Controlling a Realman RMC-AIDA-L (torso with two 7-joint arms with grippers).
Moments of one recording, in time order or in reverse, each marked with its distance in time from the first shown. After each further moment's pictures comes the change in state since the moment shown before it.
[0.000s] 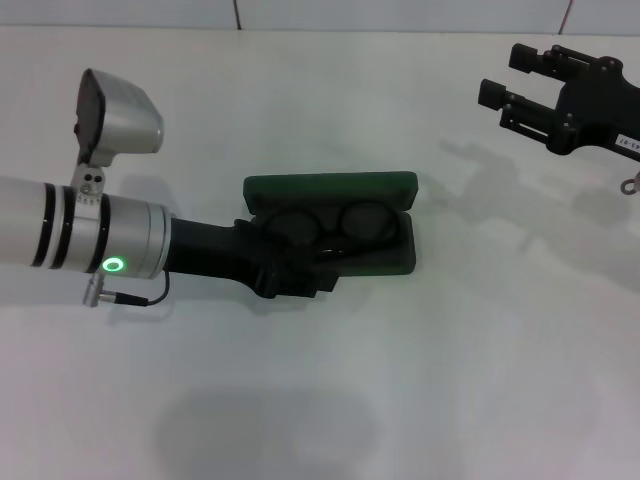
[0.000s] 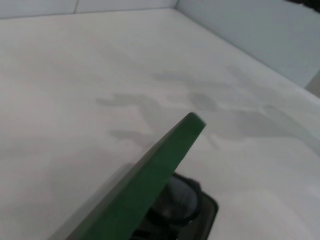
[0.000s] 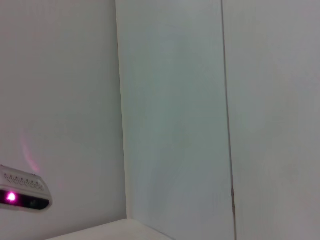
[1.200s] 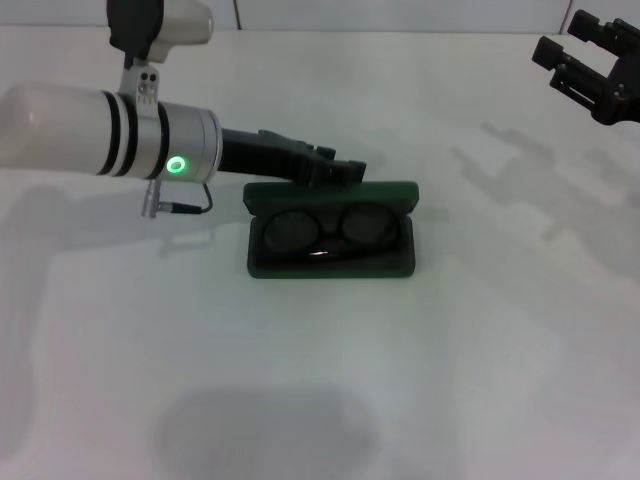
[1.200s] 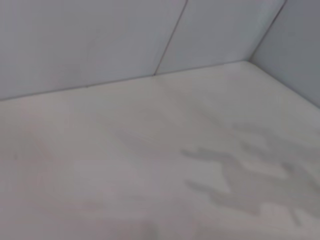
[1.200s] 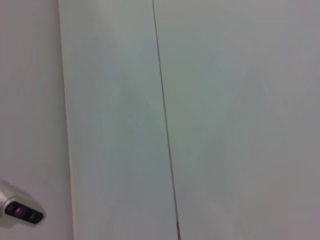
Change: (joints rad) left arm -0.190 -0.027 -0.088 -0.063 0.055 -0.239 -0.197; right arm -0.015 -0.008 0.015 0.119 0.219 0.002 -0.129
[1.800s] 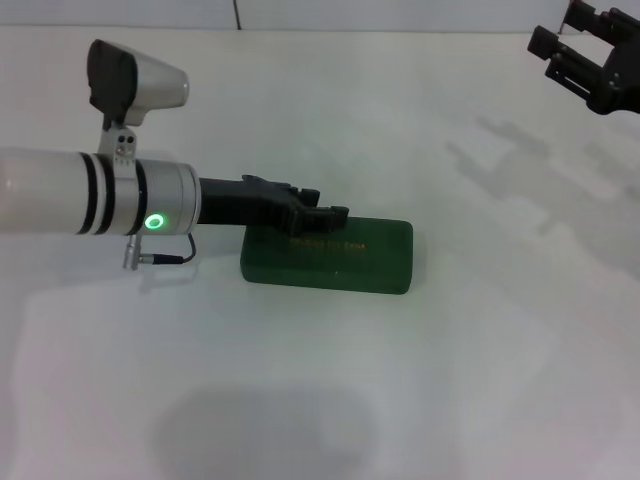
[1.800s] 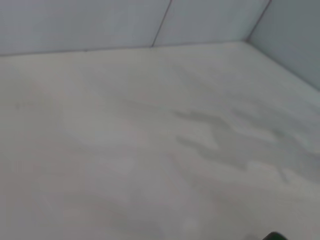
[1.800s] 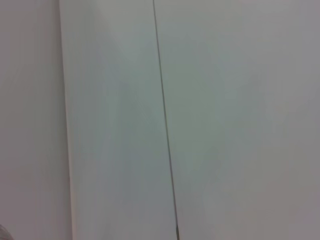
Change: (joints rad) left arm 0.116 -0.011 0.035 -0.002 -0.069 0.017 0.121; right arm 0.021 0.001 0.009 0.002 -0.006 0.008 -0.001
